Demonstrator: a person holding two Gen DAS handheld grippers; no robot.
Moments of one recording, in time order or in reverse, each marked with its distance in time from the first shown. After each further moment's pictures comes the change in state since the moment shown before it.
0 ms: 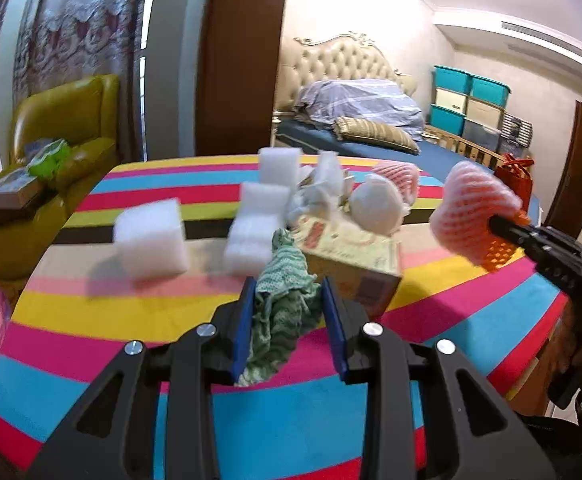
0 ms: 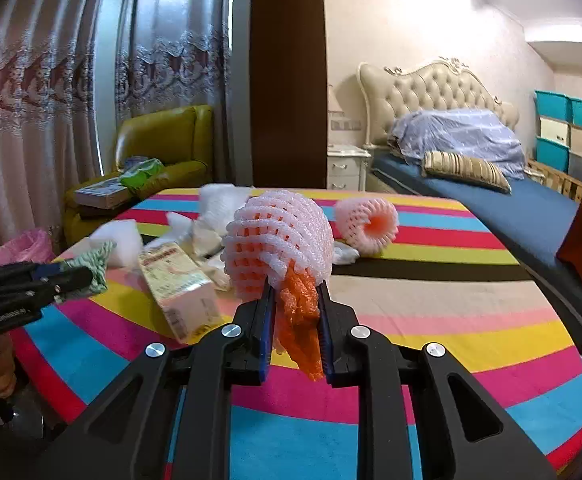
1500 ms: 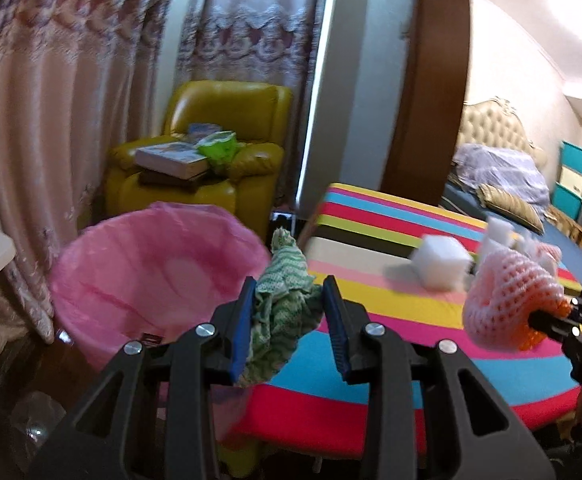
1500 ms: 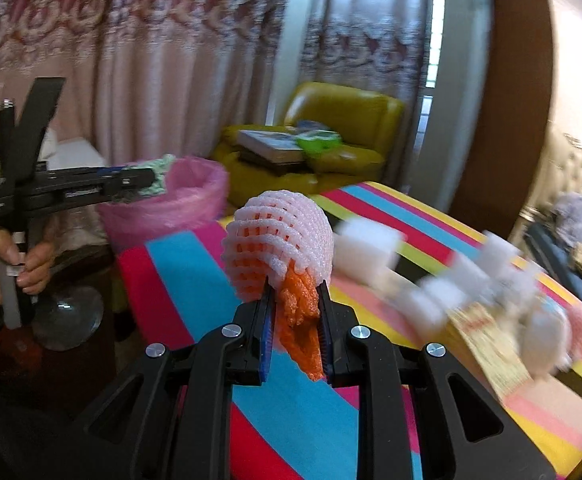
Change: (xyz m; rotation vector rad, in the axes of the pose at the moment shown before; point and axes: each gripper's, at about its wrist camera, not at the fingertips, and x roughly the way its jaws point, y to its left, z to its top) left arm -0.164 0.210 -0.037 -0.298 -0.135 0.451; right arm 0.030 0.254 0.015 -0.431 0.065 0.522
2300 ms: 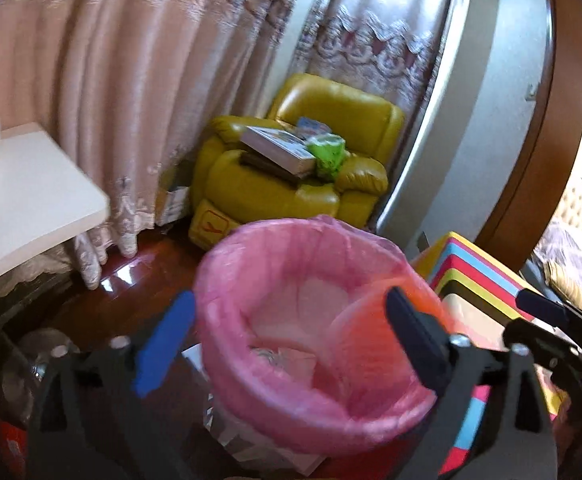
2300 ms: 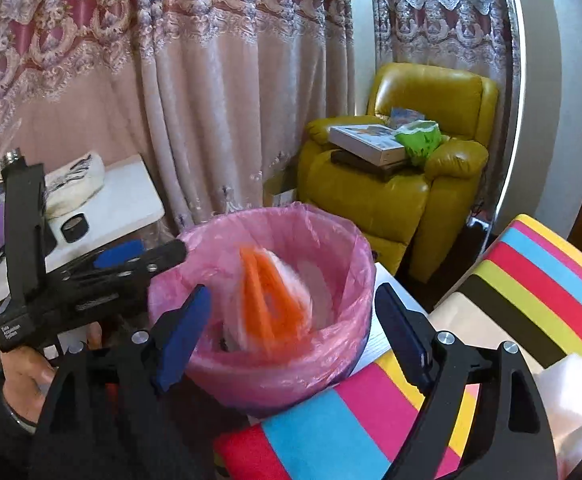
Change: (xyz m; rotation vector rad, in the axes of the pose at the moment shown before) left arm 0.004 0.155 0.022 -0.300 -0.023 0.246; right arm 0.153 0.095 0.131 0.053 0.059 0.274
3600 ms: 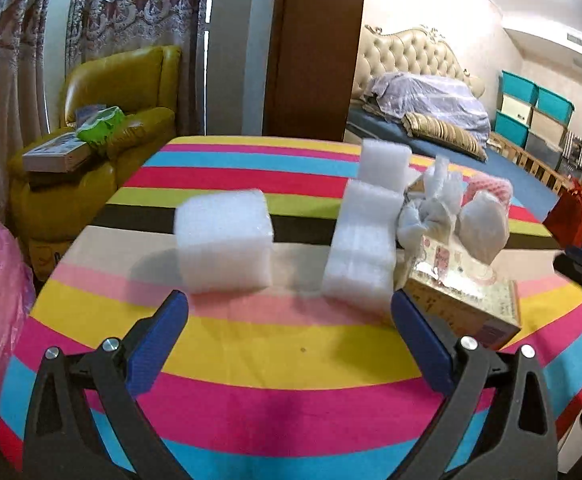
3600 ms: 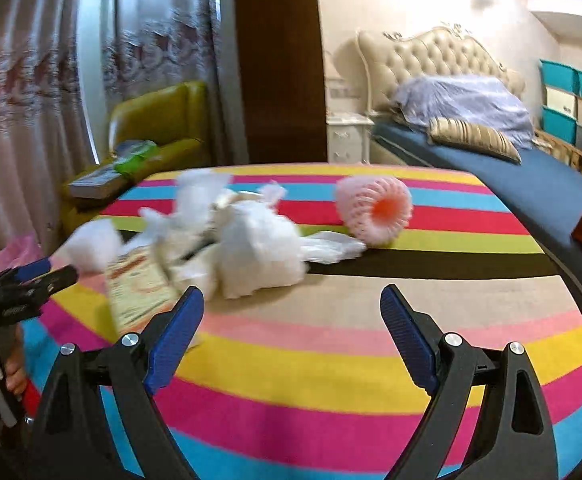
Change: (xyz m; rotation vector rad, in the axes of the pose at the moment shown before) left arm 0.036 -0.397 -0.163 0.539 0.230 -0.439; right arm -0.314 -0.289 -0.248 0.517 -0.074 -0.739
